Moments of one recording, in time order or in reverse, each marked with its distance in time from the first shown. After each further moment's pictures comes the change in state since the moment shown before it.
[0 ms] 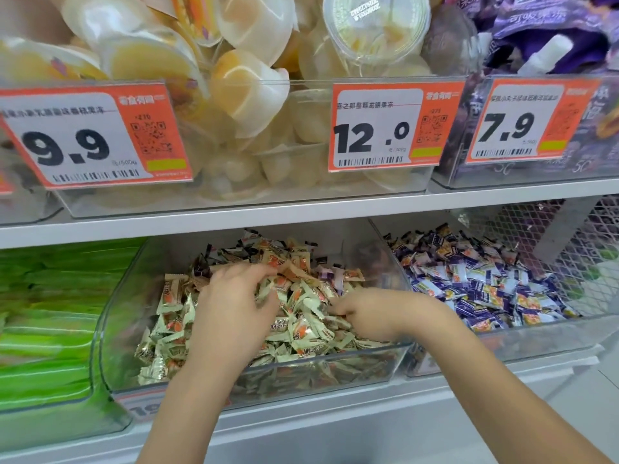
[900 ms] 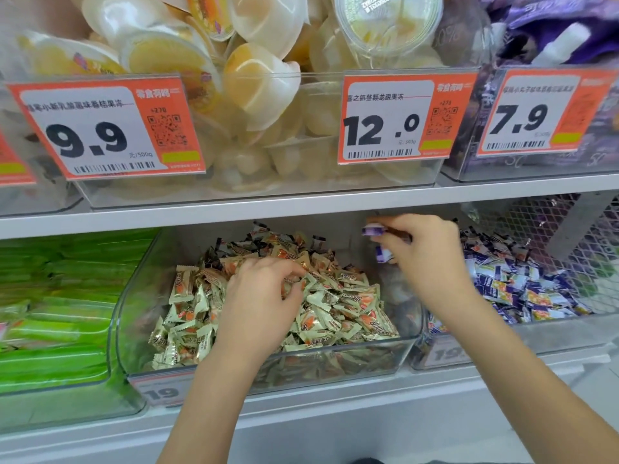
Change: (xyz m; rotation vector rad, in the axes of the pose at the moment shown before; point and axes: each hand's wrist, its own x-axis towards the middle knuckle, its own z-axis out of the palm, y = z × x) left_hand -0.001 0.013 0.005 -0.034 -0.050 0.045; right_hand -0.023 0.016 -0.017 0.441 1.160 0.034
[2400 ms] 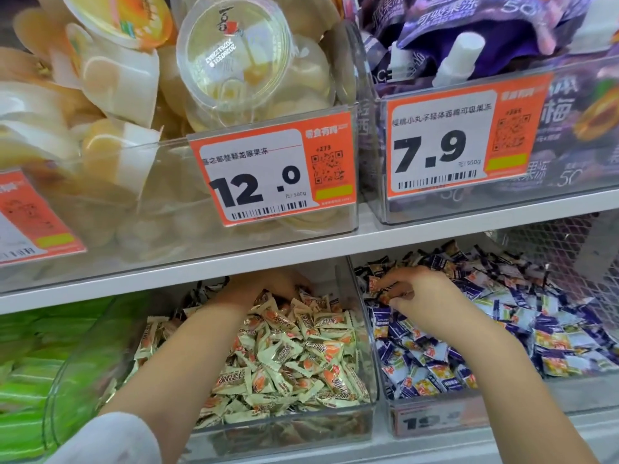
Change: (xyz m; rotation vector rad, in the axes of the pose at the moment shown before) left_hand 0.189 -0.016 0.103 0.390 -0.946 0.032; right_hand 0.027 0.105 -0.018 0.008 -0.552 0.240
